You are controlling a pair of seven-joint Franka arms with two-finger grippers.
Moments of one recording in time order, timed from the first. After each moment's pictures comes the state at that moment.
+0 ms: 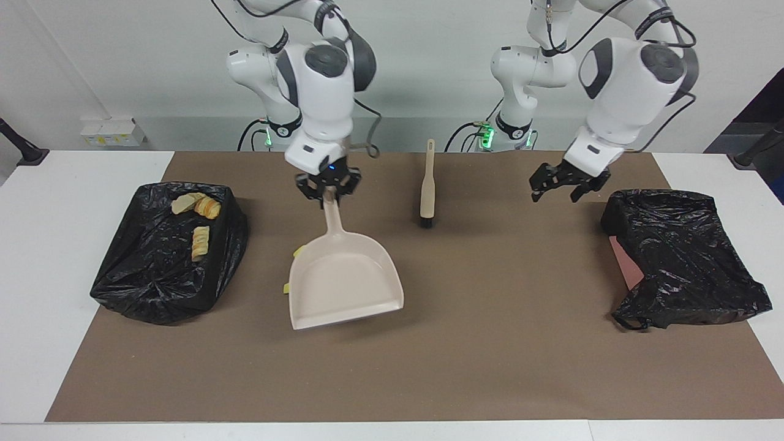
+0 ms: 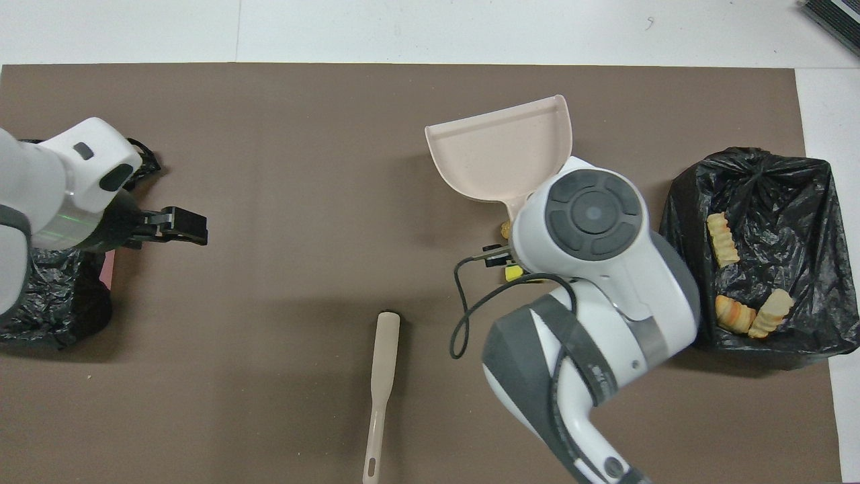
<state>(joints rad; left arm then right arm) -0.22 -0.02 0.09 -1.80 -0.11 1.76 -0.07 0.31 0.16 0.18 -1.78 -0.14 1.95 0.40</state>
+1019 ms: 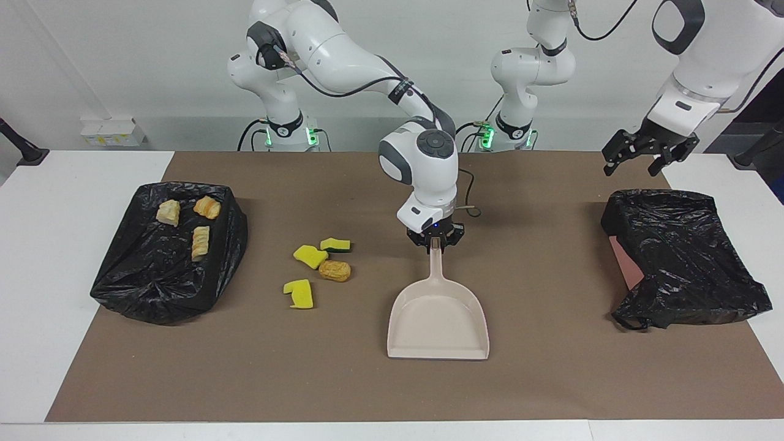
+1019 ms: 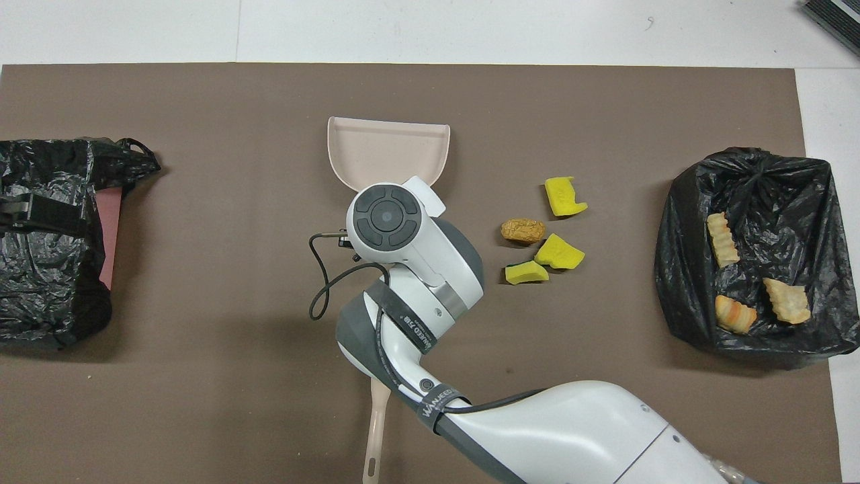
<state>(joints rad) -0.08 -0.02 0.05 -1.58 0.02 1.56 0.05 0.54 0.61 0.17 -1.42 -0.09 2.15 0.78</state>
